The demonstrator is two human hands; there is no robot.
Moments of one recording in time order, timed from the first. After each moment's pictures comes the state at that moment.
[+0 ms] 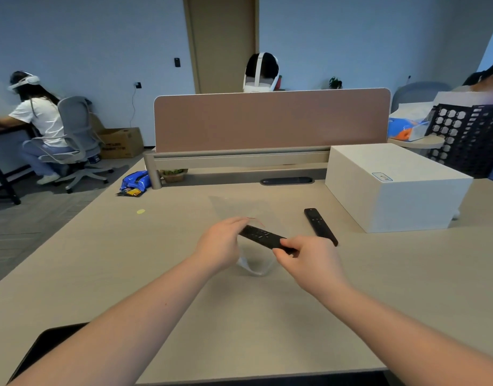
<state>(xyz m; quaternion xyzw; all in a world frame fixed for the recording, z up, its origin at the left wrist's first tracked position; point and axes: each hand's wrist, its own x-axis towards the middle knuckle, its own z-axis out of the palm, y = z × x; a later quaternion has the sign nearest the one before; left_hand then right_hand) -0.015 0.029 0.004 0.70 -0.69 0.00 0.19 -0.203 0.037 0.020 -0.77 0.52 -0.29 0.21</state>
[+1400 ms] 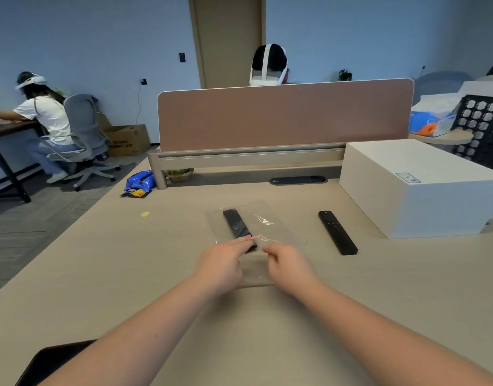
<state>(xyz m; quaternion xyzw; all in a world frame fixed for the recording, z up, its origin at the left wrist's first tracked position) 0.006 0.028 -0.022 0.70 -0.69 -0.04 0.15 -0.138 -0.027 -0.038 -0.82 0.48 -0.21 0.22</state>
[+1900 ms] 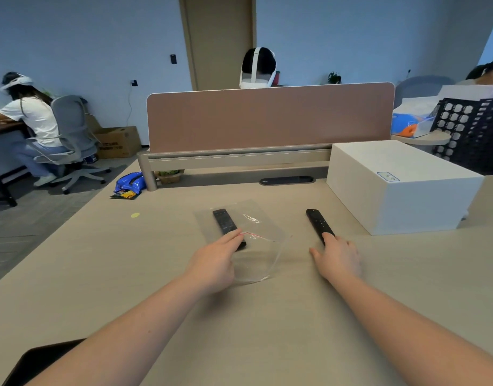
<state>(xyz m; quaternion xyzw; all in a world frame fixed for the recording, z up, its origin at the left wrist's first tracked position) -0.003 0.031 -0.018 0.70 -0.70 -0.03 0.14 -0.227 -0.078 -0.061 -0.69 0.70 -0.18 0.10</state>
